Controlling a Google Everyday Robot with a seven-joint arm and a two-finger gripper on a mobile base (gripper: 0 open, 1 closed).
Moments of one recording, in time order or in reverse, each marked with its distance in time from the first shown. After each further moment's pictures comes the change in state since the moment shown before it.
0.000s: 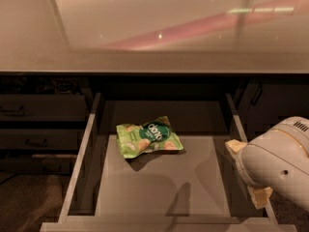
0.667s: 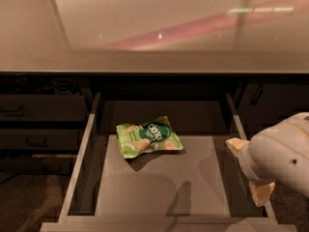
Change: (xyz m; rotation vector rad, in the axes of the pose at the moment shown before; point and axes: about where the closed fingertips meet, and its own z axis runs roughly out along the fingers) arm 0.004 -0.003 0.000 -0.006 -0.049 0.007
